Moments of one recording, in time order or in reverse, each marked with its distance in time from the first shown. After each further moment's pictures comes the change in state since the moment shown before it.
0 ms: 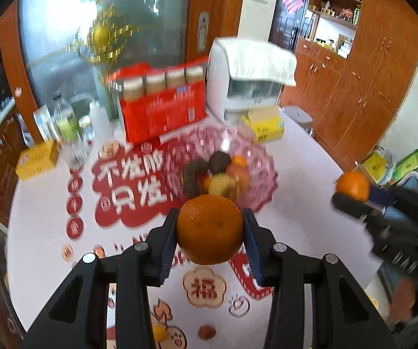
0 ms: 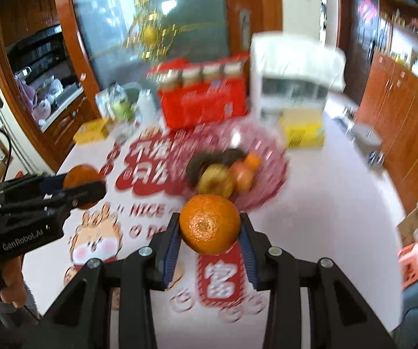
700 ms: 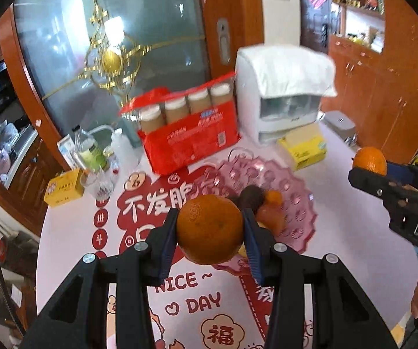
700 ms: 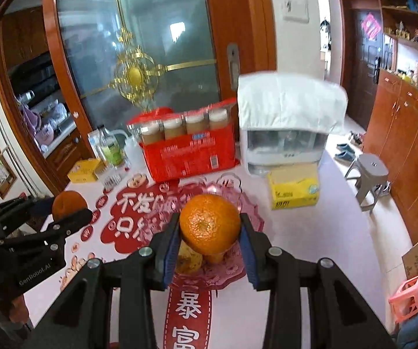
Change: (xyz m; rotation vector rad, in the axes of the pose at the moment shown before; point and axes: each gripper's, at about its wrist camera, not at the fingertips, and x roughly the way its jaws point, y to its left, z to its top) left arm 0.082 -0.023 0.070 0.015 0.015 0.249; right arm 0.070 -0.064 0.081 -0.006 -0.041 0.067
